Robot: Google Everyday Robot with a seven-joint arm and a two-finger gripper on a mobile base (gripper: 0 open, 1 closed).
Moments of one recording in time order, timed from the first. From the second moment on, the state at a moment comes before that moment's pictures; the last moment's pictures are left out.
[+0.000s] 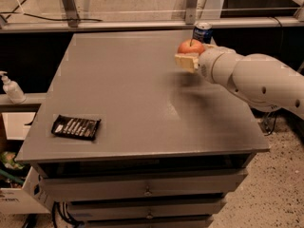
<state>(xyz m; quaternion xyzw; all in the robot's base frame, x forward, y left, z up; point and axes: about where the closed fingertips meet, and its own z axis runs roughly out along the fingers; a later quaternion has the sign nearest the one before) 0.683 -0.134 0.887 -0.20 0.77 0.08 0.60</state>
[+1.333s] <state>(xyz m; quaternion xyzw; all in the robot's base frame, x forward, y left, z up) 0.727 -0.189 0.864 -0.17 0.76 0.02 0.62</state>
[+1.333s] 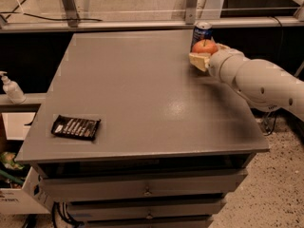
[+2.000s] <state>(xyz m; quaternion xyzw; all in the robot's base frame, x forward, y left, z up) 0.727 -0.192 0.848 -0.18 0.77 0.02 0.61</state>
